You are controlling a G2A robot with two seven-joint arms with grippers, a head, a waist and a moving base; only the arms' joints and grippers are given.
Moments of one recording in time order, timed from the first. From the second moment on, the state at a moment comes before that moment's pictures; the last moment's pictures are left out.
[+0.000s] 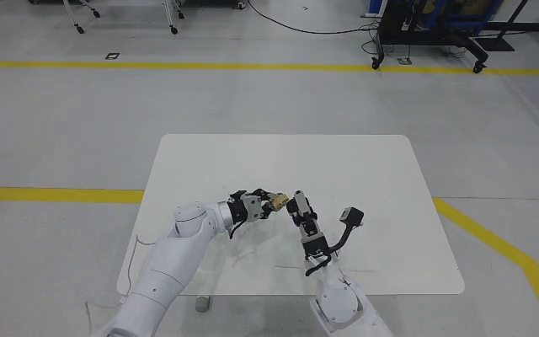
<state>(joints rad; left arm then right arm) 1.07 -1.35 -1.07 -1.11 -0.80 0.43 -0.80 -1.69 -1.50 1.12 -1.67 -0.24 -0.45 -0.21</state>
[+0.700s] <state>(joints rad) 1.07 -1.35 -1.05 -1.10 -0.84 0.43 -0.85 -1.69 -1.49 1.10 -1.67 -0.25 -0.48 -0.21</state>
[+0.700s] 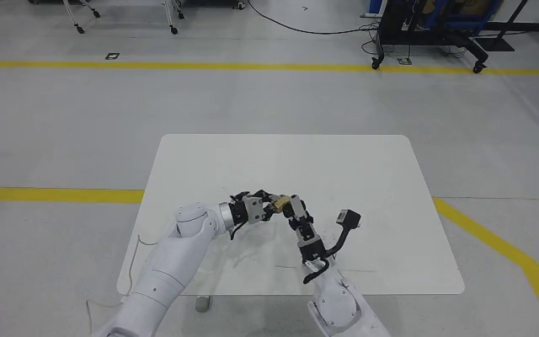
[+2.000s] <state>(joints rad) 1.10 -1.32 -1.10 -1.22 -0.66 0.08 -0.88 -1.64 -1.42 1.27 -1.67 0.79 0.01 0.58</state>
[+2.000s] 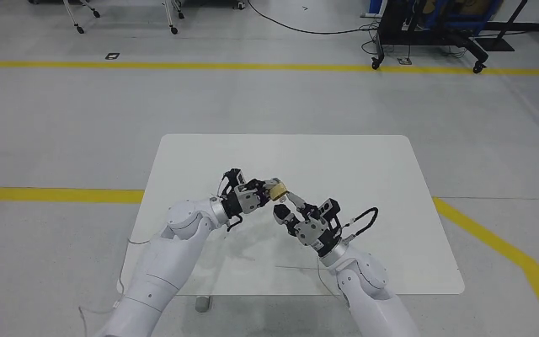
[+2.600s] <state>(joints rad) 1.10 -1.32 -1.10 -1.22 -0.67 0.07 -0.90 -1.64 -1.41 1.26 -1.68 0.80 0.03 0.57</state>
